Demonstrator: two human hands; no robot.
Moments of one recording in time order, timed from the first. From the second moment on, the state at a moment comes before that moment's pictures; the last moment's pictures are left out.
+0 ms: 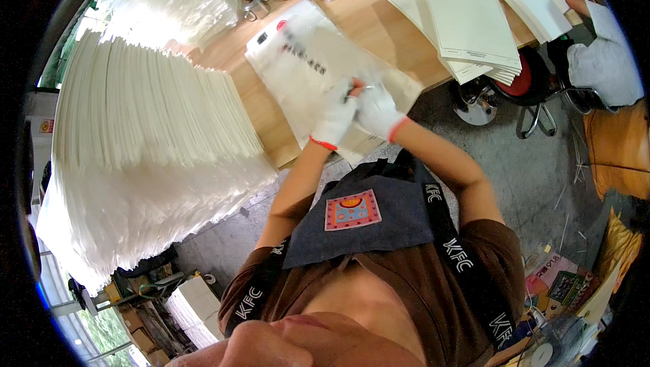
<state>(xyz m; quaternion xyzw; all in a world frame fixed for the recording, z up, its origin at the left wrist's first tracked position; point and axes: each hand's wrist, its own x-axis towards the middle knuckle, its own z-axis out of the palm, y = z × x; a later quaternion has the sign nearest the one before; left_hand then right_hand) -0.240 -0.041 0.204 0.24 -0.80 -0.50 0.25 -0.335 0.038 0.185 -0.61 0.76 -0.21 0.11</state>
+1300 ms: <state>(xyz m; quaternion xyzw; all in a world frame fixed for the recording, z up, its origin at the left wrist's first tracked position) -0.091 -0.027 0.174 0.44 -0.75 -0.46 0.19 -0.362 0.097 0.068 -0.25 0.63 -0.54 0.50</state>
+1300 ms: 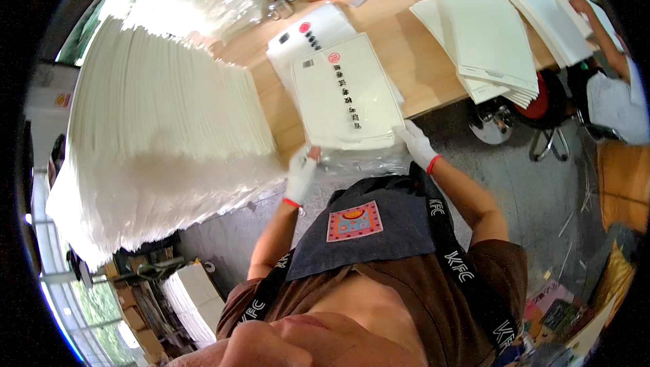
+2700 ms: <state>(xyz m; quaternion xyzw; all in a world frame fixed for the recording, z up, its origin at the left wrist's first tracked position) -0.172 -0.096 0.141 0.31 -0.90 -0.23 0.20 -0.364 0.024 0.180 -0.25 0.41 -0.57 0.66</state>
